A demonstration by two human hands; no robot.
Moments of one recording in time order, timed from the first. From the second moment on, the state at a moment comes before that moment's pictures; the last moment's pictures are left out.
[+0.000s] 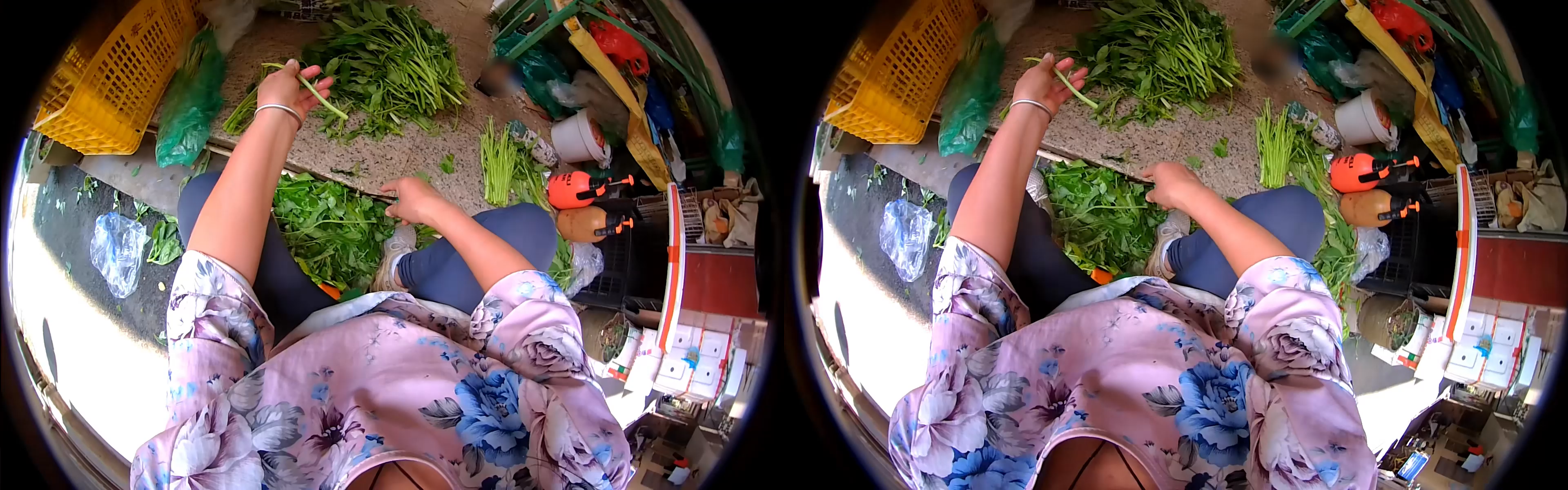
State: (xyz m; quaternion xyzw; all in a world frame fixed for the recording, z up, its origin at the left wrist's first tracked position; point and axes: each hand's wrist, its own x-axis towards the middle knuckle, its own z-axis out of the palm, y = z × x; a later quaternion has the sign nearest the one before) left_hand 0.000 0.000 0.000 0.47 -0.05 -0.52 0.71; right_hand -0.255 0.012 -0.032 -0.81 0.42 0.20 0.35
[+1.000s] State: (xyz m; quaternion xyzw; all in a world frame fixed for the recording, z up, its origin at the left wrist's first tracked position) left_hand 0.010 -0.018 0.006 0.45 0.07 -0.61 0.65; right_hand -0.262 -0.231 0.001 -0.78 0.56 0.04 0.29
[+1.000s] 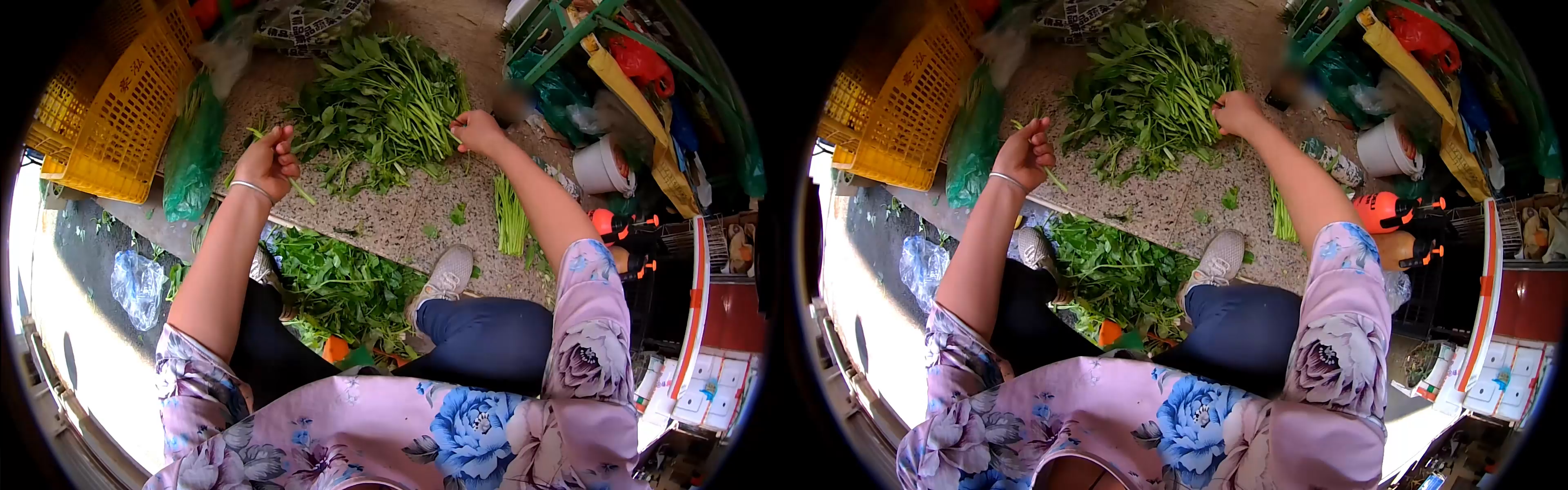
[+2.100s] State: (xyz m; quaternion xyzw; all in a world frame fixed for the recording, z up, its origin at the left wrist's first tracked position) left_hand -0.031 -0.037 -0.033 0.59 -0.14 -0.57 0.55; right_hand -0.182 -0.078 -0.074 -0.51 0.32 -0.22 0.76
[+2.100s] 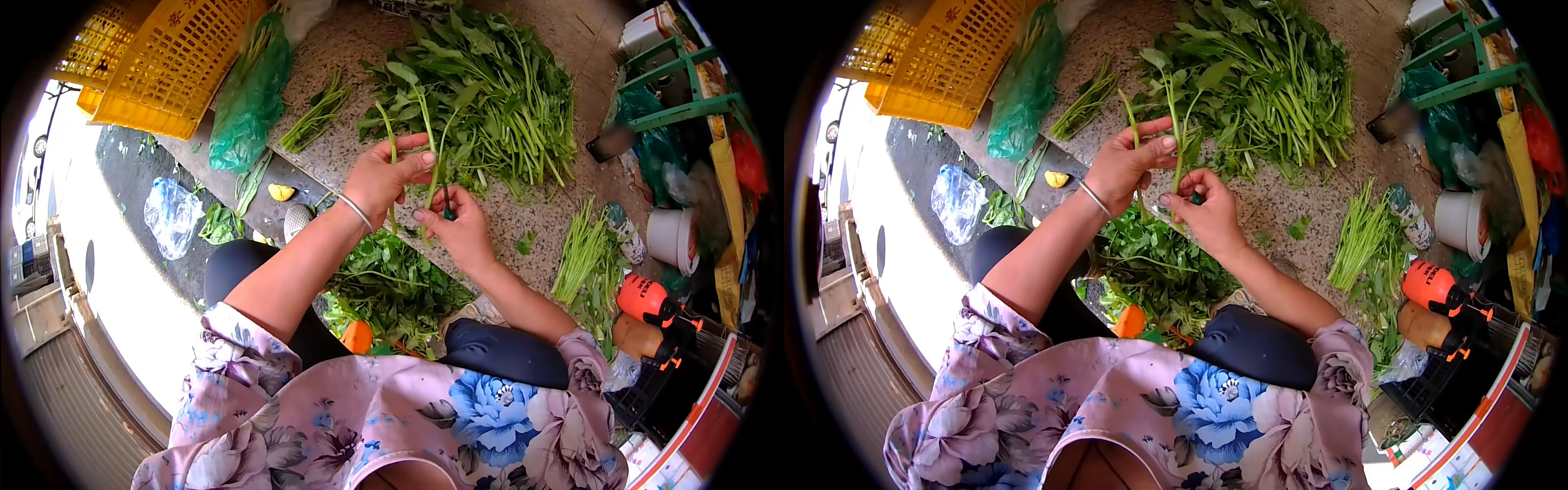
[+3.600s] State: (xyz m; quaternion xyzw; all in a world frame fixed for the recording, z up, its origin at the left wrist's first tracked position) left_hand -0.037 -0.044 -0.046 0.48 -0.17 -0.64 0.58; right_hand -0.230 -0.102 -0.086 -0.66 0.36 -0.21 0.62
